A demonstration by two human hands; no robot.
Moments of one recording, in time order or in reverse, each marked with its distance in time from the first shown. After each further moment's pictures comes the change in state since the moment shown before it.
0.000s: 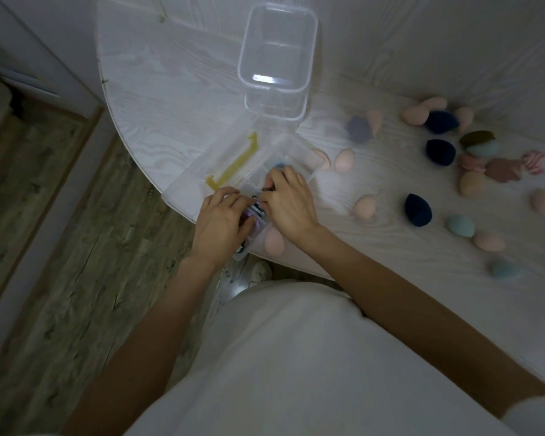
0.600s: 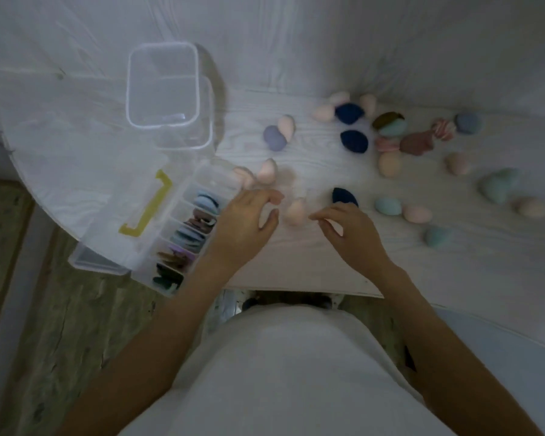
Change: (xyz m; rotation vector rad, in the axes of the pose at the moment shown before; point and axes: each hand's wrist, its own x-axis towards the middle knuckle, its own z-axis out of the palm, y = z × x) left_hand 0.071 0.139 0.011 -0.379 0.073 0.284; right_hand -0.146 0.140 -0.079 0.400 0.136 0.395
